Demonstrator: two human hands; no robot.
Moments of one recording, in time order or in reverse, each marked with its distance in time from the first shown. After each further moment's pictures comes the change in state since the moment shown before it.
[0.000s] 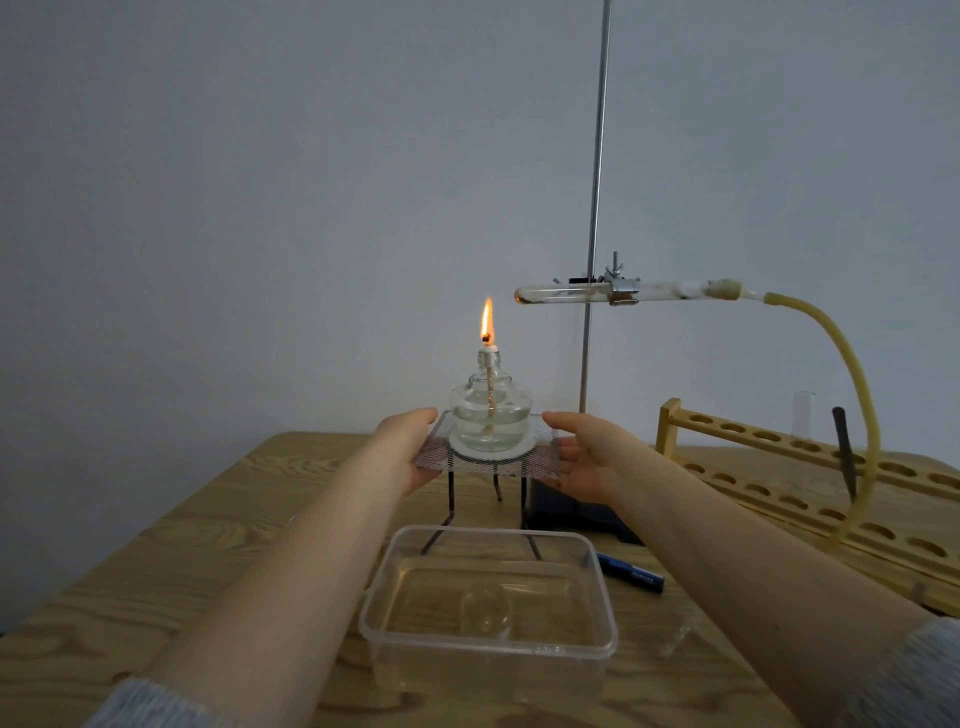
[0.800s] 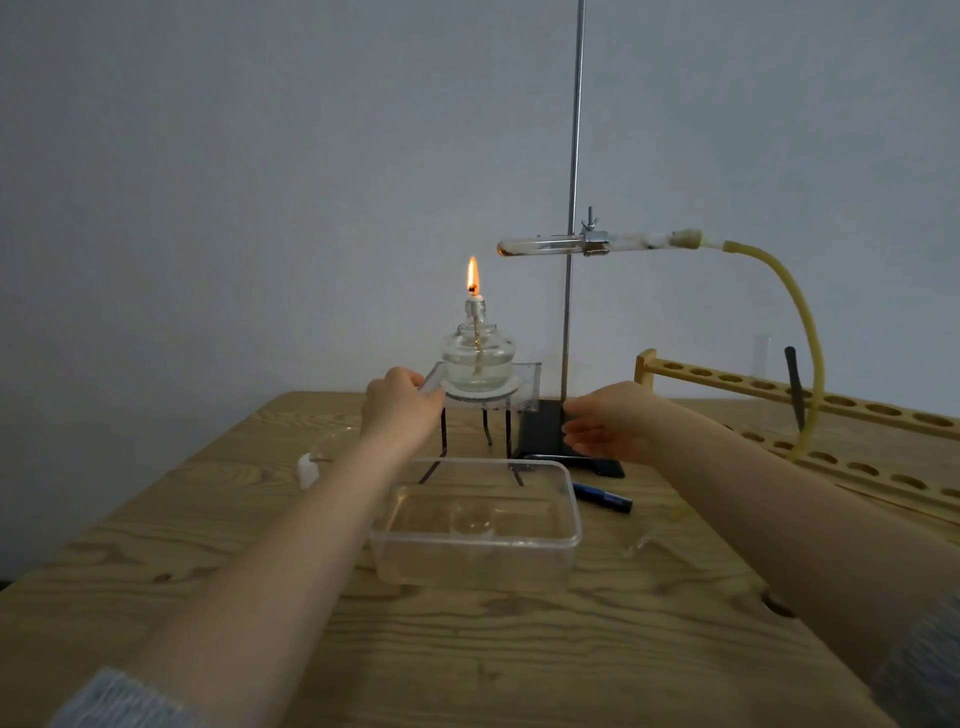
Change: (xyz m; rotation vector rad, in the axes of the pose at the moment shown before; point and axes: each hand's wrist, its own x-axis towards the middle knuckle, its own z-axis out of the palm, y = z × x) left_hand -0.033 -0.036 -0.014 0.917 0.289 0.584; right_hand -0.044 0.011 -0.047 -0.602 0.172 -0.134
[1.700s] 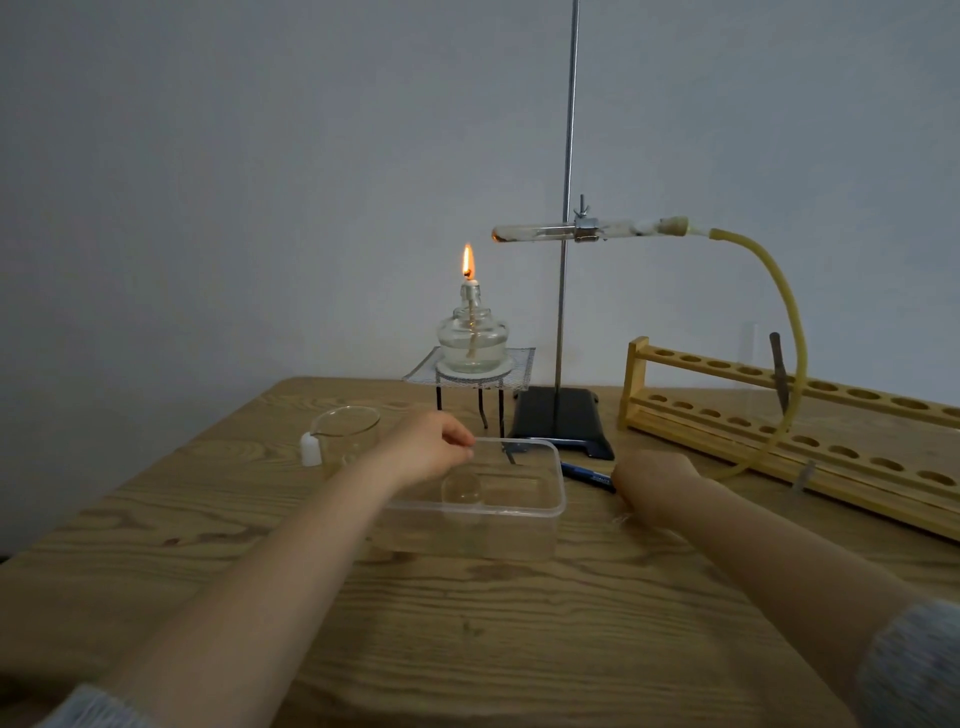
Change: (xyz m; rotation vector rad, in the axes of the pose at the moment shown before) left_hand -0.054 -0.008 0.003 0.153 -0.488 0.213; right_hand 0.009 0.086 -0.029 -1.704 -0.026 -0.226
